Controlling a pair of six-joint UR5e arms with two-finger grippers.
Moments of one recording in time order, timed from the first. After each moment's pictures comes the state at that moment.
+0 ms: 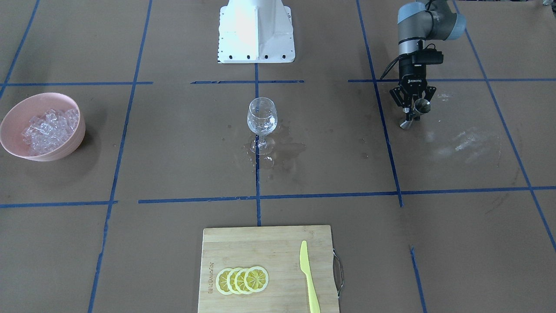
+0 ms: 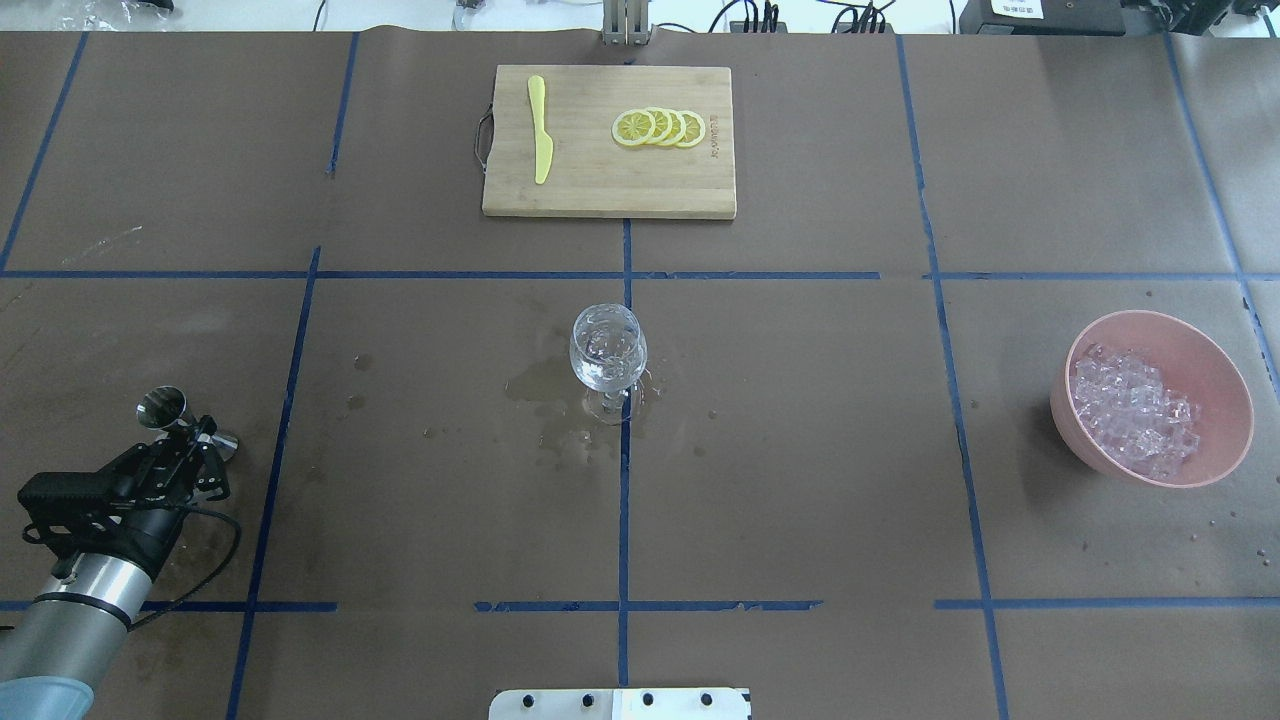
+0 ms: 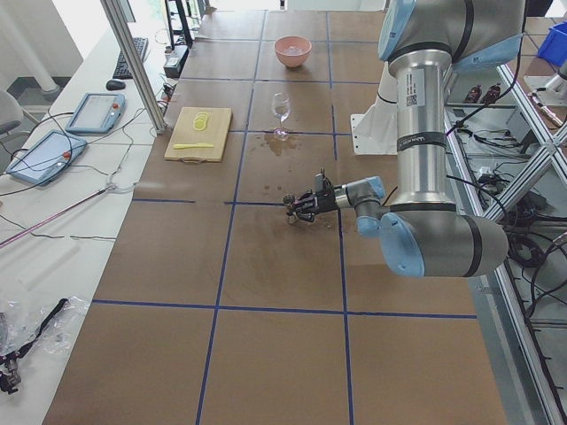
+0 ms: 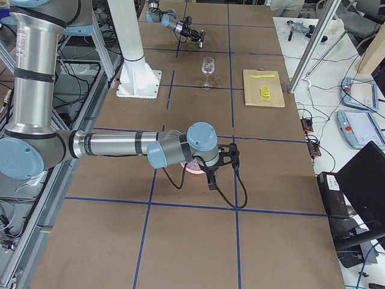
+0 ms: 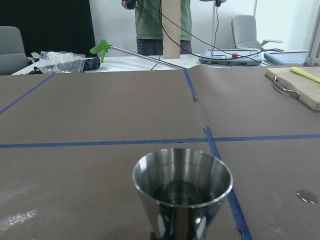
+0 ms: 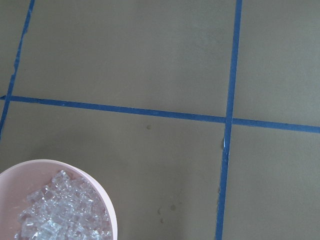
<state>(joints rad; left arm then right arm) -0.07 -1.33 -1.76 -2.48 -0.50 -1.47 1.54 -1.73 1.79 -1.31 2.45 0.15</state>
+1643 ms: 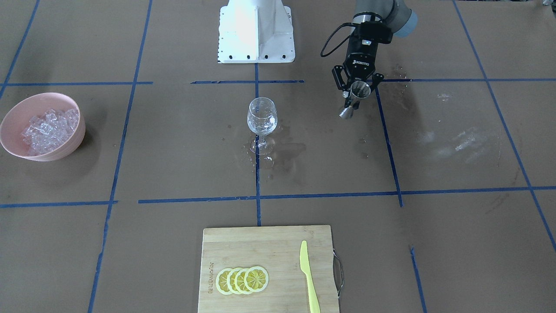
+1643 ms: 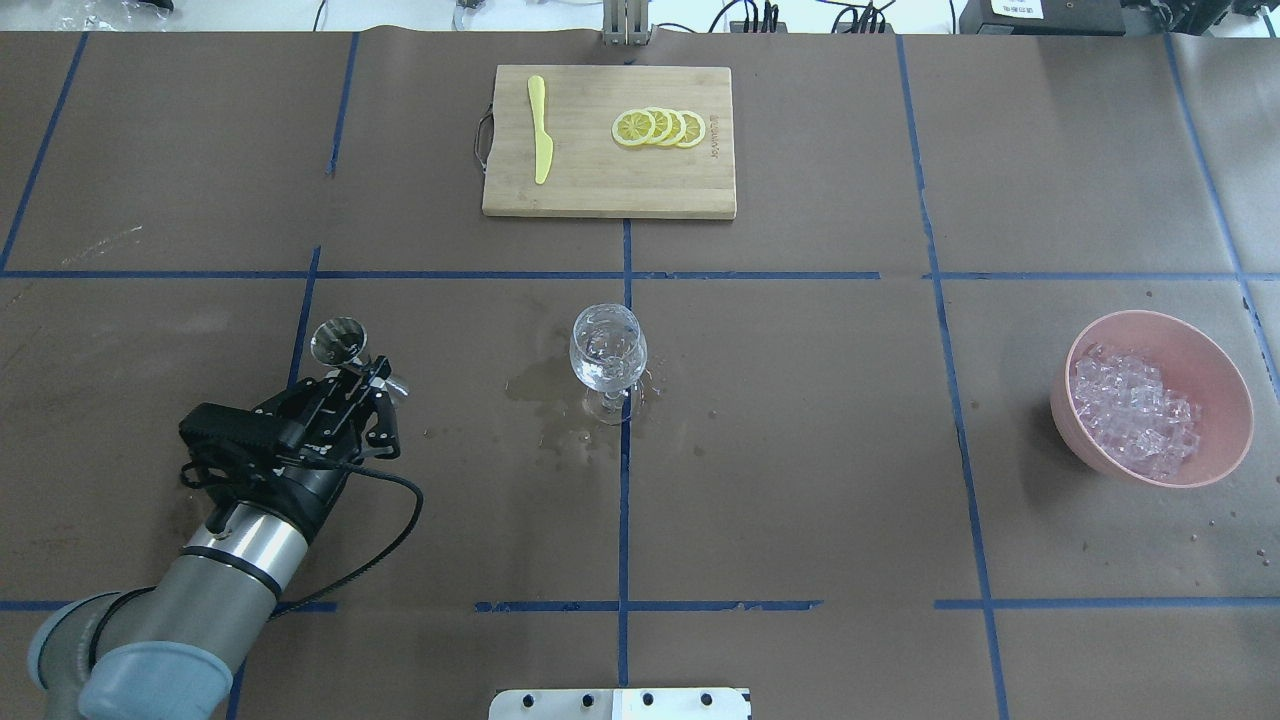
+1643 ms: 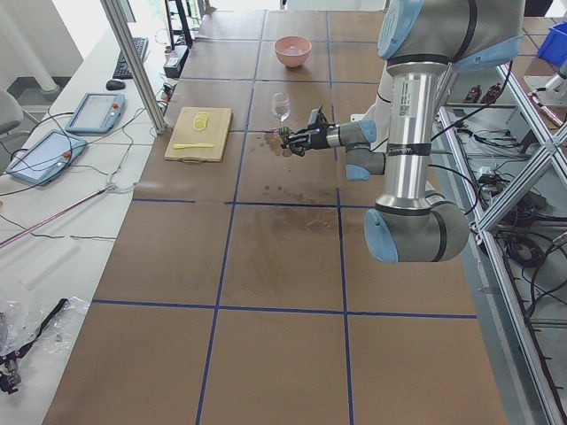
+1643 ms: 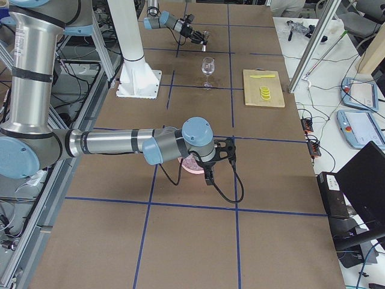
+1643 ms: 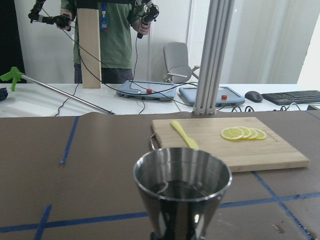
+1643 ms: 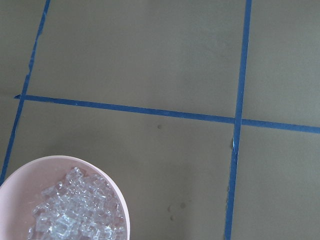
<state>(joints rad) -0.13 -1.70 -1.91 -2.50 -0.57 -0.97 1.54 -1.76 1.84 -1.31 2.46 0.16</state>
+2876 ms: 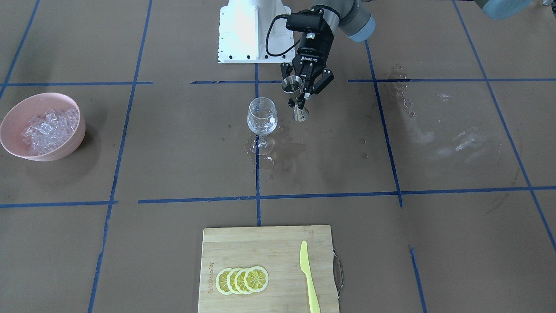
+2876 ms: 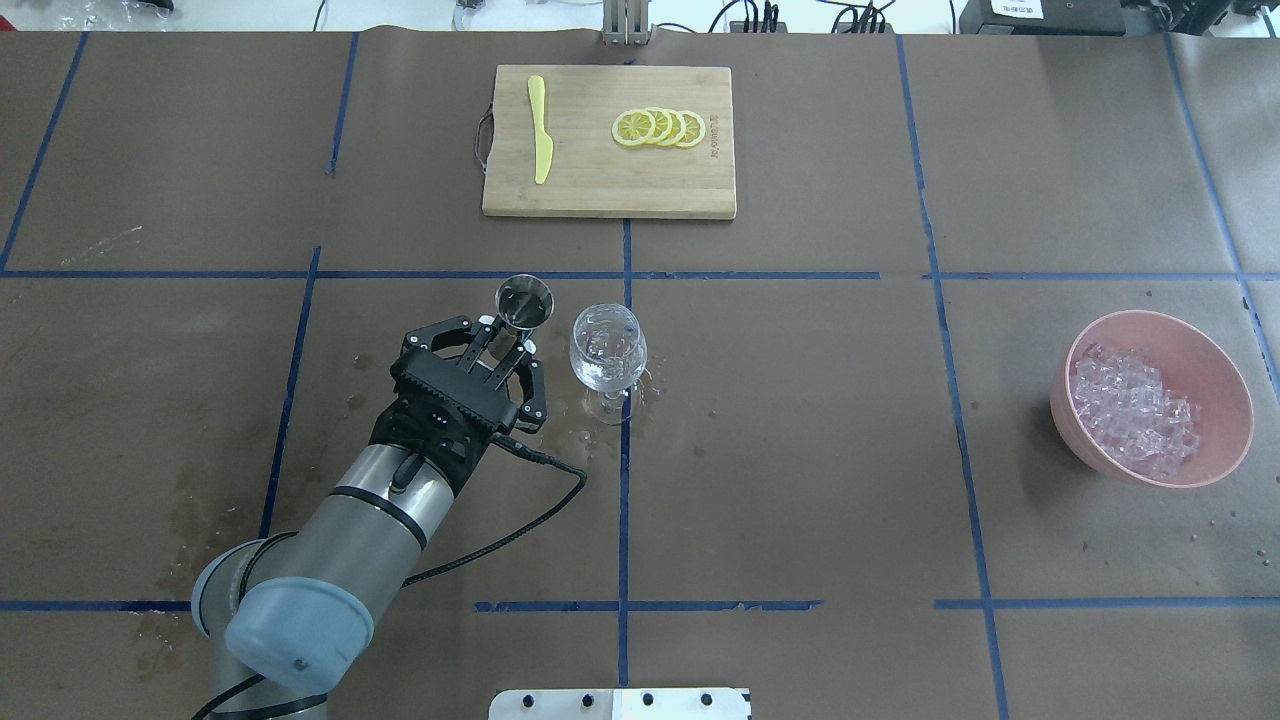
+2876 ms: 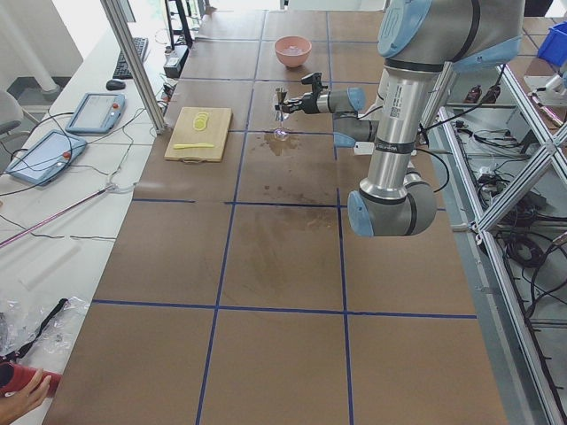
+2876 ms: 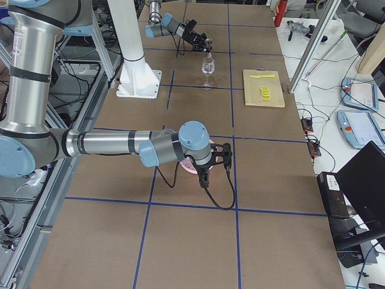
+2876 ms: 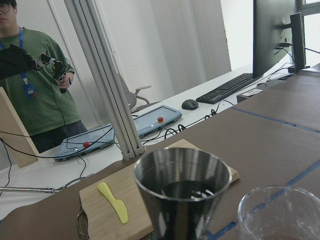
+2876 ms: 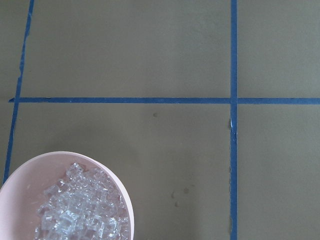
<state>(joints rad) -0.20 -1.96 -1.84 -2.44 -0.72 -0.39 1.54 -1.79 1.84 -1.31 2.47 0.24</state>
